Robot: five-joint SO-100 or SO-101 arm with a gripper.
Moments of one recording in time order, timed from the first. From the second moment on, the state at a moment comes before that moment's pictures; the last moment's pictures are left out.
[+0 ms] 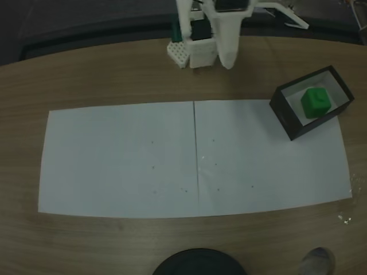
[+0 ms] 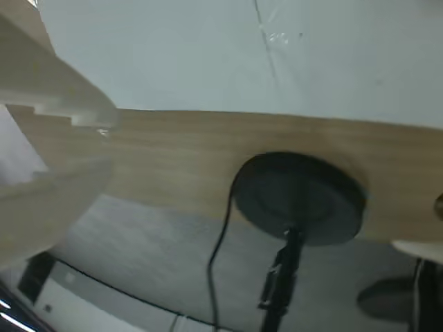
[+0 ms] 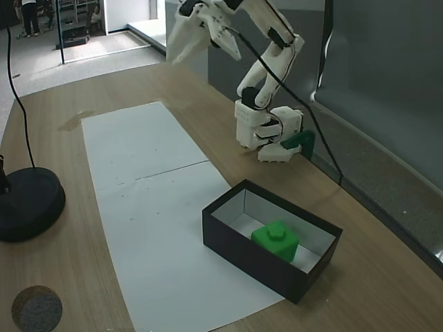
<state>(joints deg) -3.1 139.3 86.0 90.3 0.5</state>
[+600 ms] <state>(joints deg) 11.1 177.2 125.7 72.6 -3.0</state>
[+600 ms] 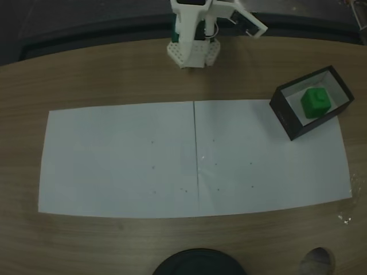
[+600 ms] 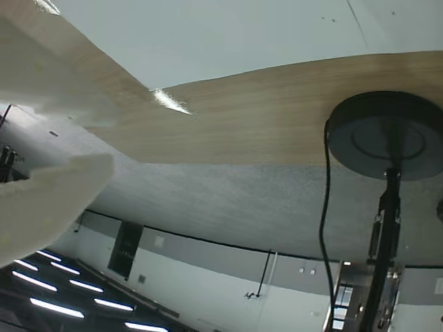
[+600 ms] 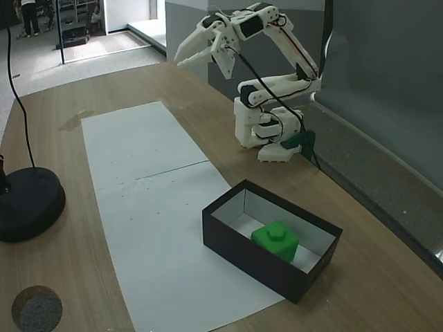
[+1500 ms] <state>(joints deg) 10.2 197.8 170.2 60.6 0.4</state>
